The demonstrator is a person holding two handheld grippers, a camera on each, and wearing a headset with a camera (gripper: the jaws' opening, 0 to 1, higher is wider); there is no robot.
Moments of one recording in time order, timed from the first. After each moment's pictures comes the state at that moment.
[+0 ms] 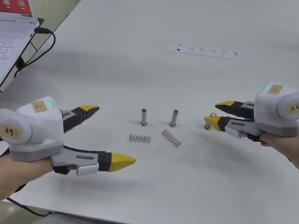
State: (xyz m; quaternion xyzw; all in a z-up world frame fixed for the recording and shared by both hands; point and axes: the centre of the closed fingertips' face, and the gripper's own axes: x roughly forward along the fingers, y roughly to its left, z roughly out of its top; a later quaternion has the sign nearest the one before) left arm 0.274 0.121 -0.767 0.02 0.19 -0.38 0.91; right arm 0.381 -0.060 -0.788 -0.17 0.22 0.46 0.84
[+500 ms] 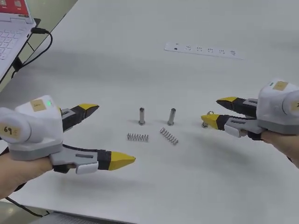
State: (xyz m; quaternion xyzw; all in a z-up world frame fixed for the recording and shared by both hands) left arm 0.274 0.117 -0.764 0.02 0.19 -0.38 0.90; right arm 0.375 -0.062 -0.776 -0.14 0.21 0.45 0.86
